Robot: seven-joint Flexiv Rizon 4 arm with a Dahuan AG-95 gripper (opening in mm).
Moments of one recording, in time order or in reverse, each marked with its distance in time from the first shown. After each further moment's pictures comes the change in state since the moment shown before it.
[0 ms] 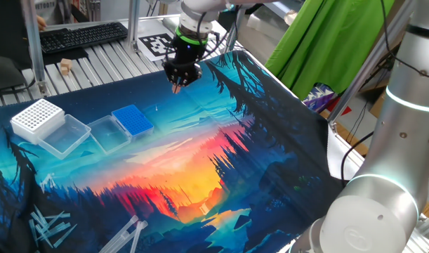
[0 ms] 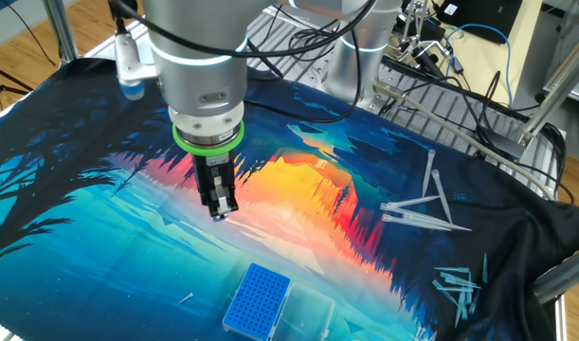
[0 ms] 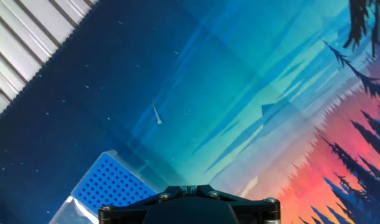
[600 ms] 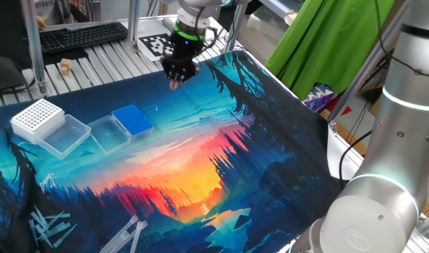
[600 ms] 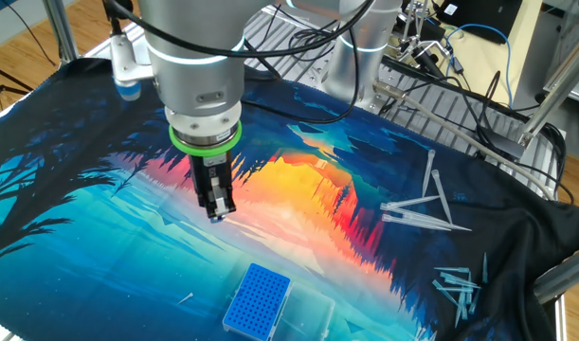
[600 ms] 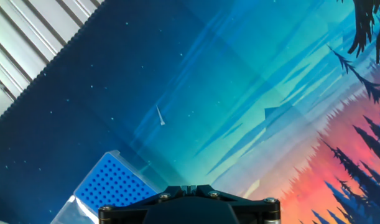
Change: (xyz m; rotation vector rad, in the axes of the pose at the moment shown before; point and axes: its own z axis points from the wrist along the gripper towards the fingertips) arm -0.017 0.012 -0.004 -0.003 -0.005 -0.009
